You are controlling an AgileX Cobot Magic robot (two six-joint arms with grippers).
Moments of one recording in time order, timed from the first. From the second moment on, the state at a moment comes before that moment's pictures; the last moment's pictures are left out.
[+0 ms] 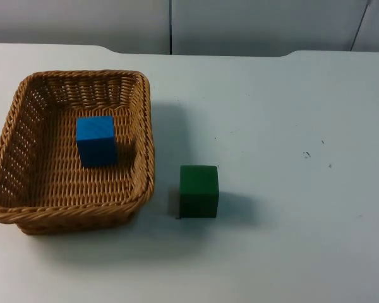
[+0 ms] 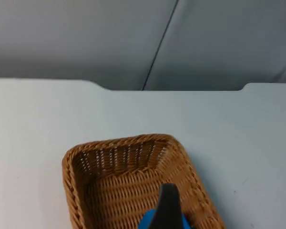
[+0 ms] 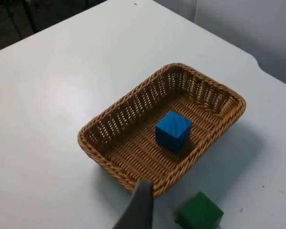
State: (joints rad) right arm 0.78 0.99 -0.98 0.08 0.60 -0.14; left arm 0.07 0.99 -0.77 -0.98 0.53 0.85
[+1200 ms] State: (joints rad) right arm 0.78 0.57 -0.60 0.08 0.72 -0.20; left arm 0.07 0.02 -0.65 -0.37 1.05 0.24
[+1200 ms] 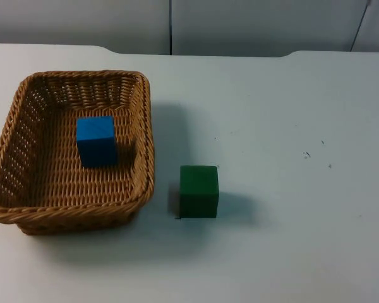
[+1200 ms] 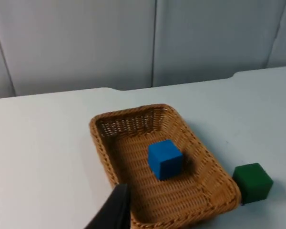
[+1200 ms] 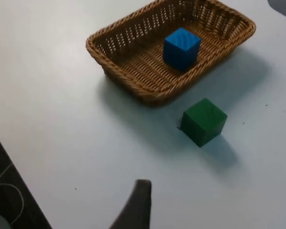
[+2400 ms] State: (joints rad) right arm 0.78 0.04 -0.50 0.15 0.87 -0.16; left arm 0.07 0.00 -0.51 -0.02 1.09 -0.07
